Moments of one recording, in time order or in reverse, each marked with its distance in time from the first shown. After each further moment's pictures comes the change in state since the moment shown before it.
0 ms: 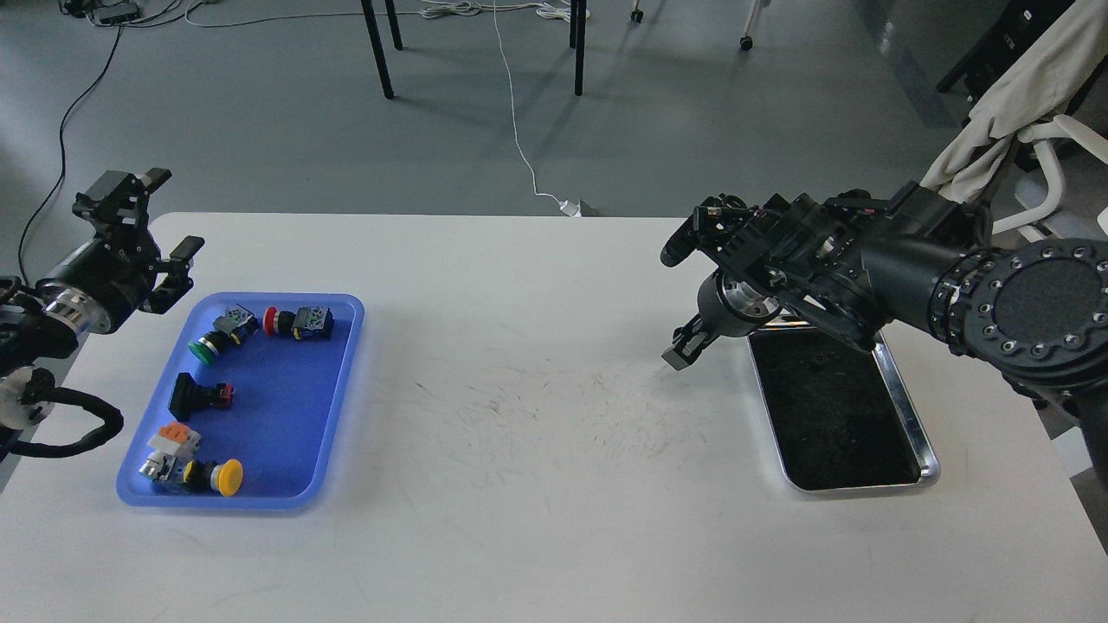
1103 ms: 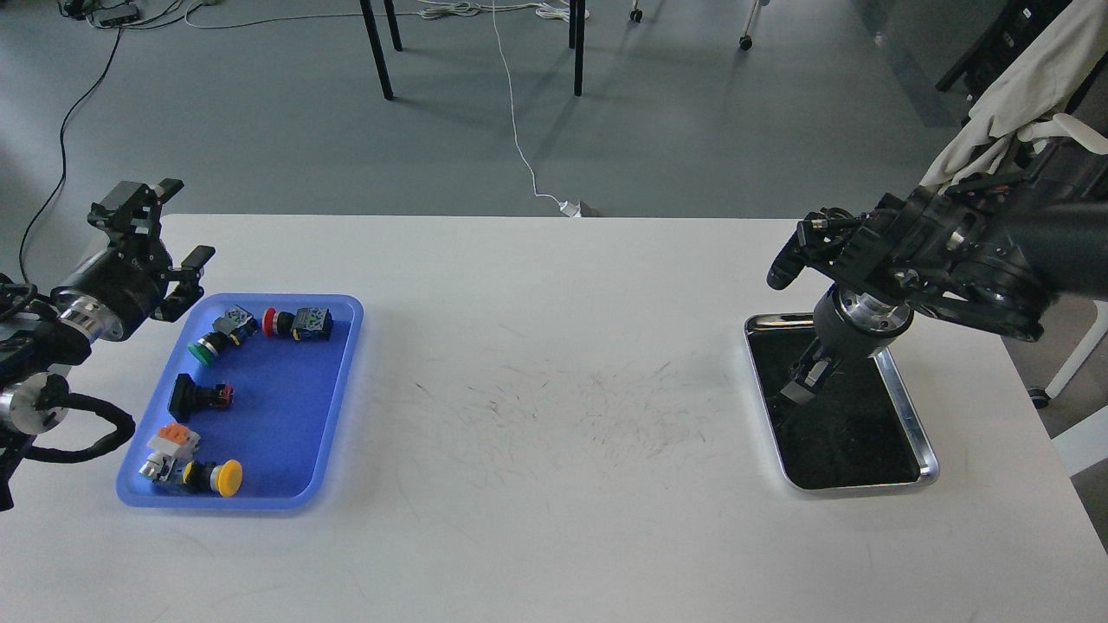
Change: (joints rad) left arm 0.005 -0.040 0.003 0.043 0.005 -0.013 0.000; right arm 0.147 -0.291 -0.201 0.401 -0.049 0.000 0.000
